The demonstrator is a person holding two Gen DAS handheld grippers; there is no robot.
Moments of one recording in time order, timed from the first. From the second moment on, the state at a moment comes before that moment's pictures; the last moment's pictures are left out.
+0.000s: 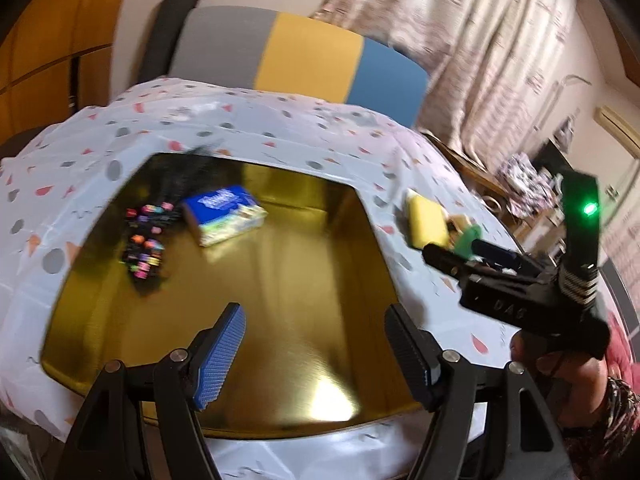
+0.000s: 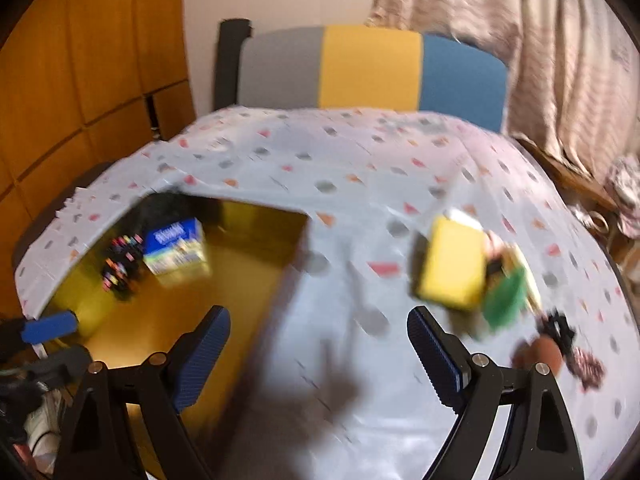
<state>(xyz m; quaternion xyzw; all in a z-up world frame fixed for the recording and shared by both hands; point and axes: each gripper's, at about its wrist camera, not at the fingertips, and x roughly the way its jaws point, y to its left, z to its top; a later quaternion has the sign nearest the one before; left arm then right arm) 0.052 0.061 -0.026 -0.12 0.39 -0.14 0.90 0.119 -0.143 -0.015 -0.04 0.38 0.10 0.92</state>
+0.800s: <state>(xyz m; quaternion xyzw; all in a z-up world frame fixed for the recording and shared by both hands) 0.030 -0.080 -0.031 -0.06 0.43 -0.26 0.86 0.084 -0.361 -0.074 0.09 0.39 -0.09 0.91</state>
